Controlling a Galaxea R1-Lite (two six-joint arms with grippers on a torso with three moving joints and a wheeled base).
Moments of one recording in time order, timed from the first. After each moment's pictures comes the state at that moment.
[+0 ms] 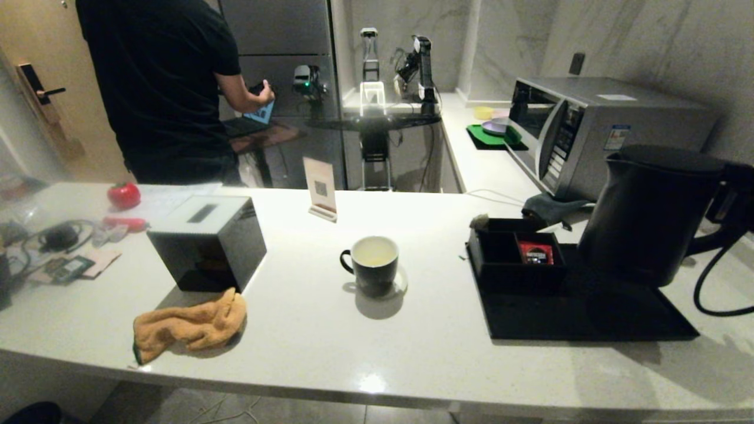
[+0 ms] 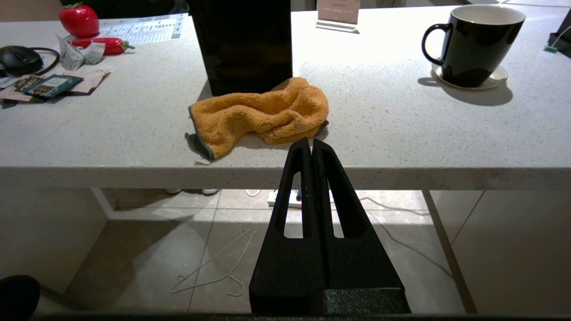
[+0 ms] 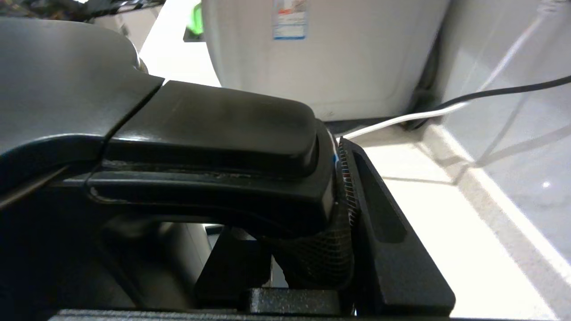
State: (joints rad) left arm 0.00 0.00 0.00 0.00 -0.02 0.03; right arm -0.34 1.66 -0.72 -0.99 0.09 -0.01
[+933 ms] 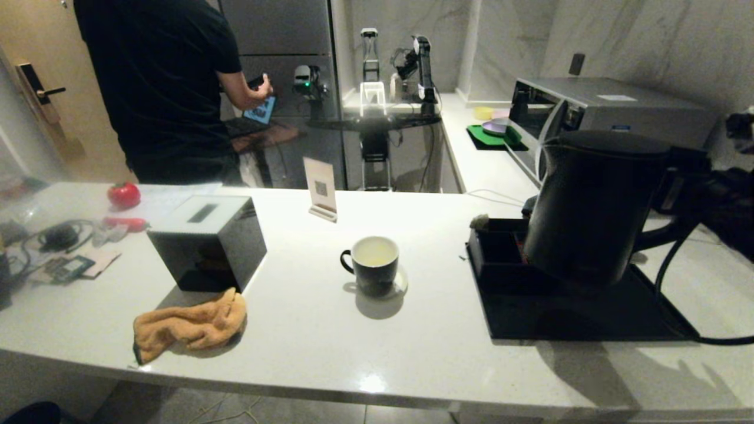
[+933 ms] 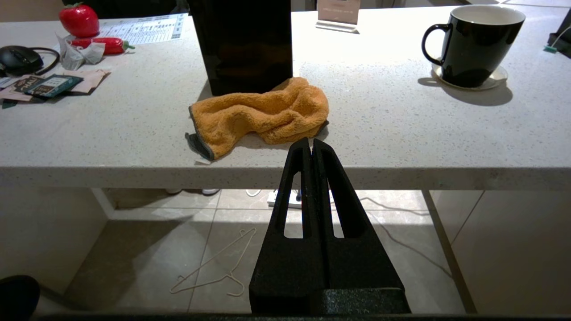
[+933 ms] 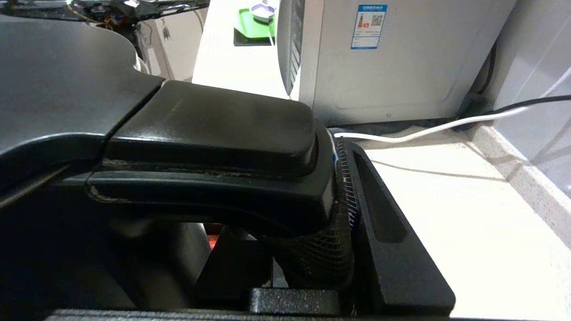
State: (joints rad) left arm 0.00 0.00 0.00 0.00 -0.02 0.03; right arm 0.06 1.49 -0.71 -0.82 -0.29 0.00
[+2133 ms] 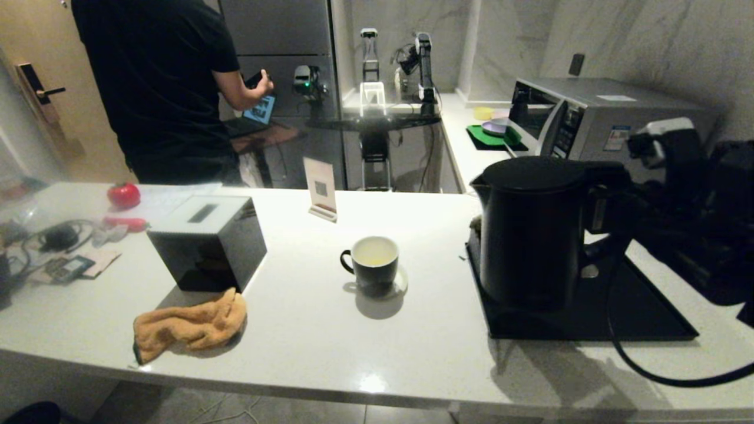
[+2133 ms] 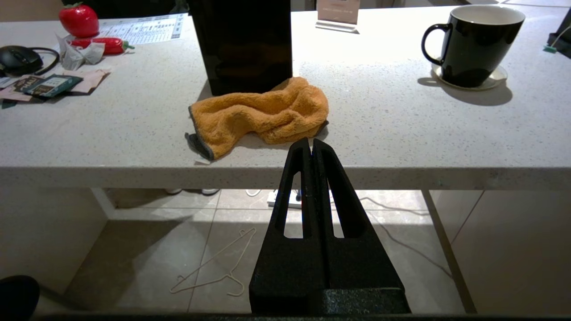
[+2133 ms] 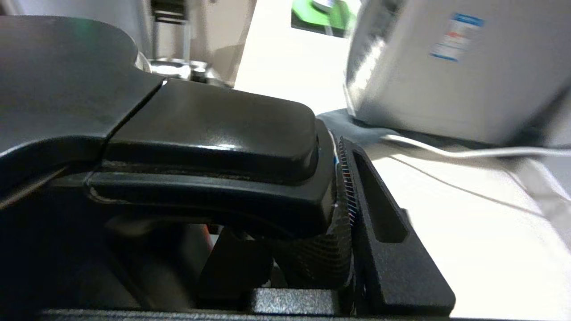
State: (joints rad) left arm 0.00 0.00 0.00 0.00 -0.02 0.04; right arm 0.34 1.55 -0.72 -0.83 -0.42 -0.15
